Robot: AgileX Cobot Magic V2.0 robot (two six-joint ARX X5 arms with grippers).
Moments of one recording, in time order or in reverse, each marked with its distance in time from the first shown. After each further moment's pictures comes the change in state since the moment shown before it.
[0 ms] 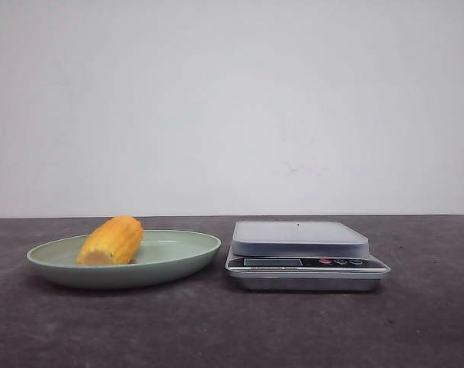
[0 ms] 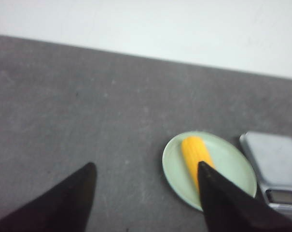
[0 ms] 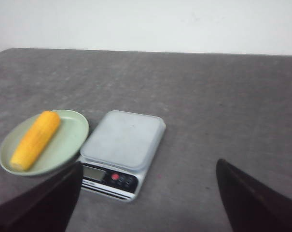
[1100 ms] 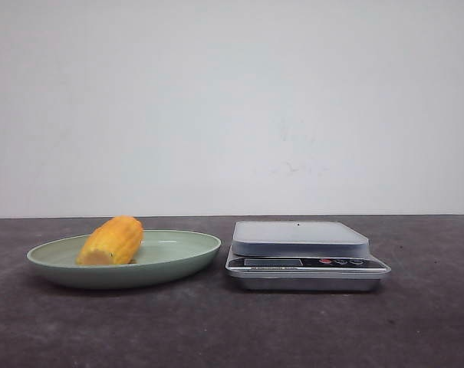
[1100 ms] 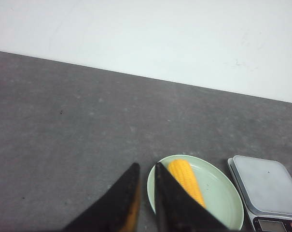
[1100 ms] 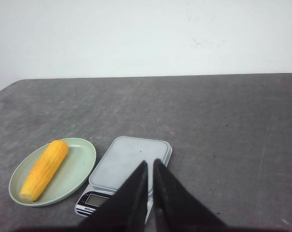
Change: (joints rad) left arm 0.000 0.000 -0.071 0.189 0.003 0.005; right arm 0.000 0.000 -0.002 0.082 0.021 0.008
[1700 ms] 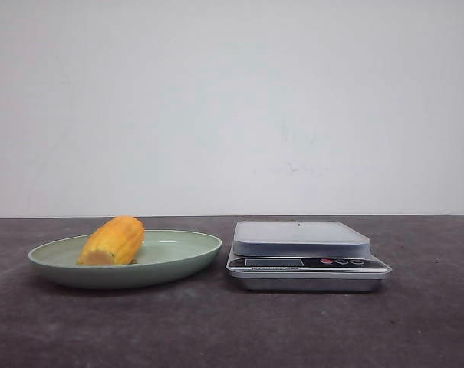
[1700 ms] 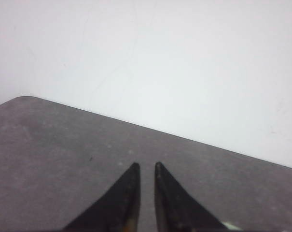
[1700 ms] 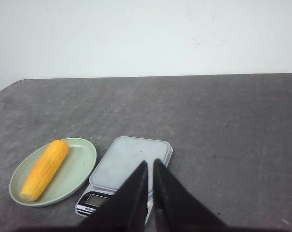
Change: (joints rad) left arm 0.448 -0.269 -0.433 0.455 0.240 0.106; right arm 0.000 0.000 0.000 0.000 0.000 0.000
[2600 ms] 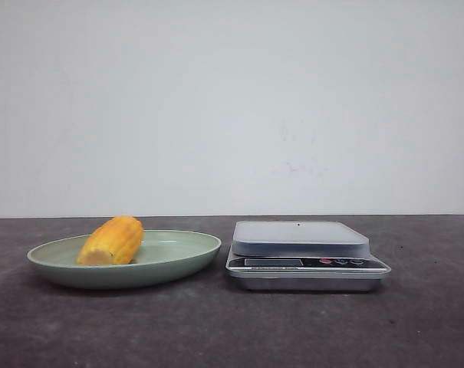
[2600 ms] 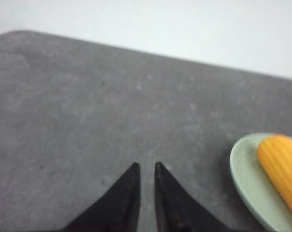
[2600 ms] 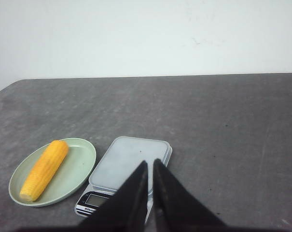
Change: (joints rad) left arm 0.119 -0.024 -0.427 0.222 0.124 0.084; right arm 0.000 0.000 0.000 0.000 0.000 0.000
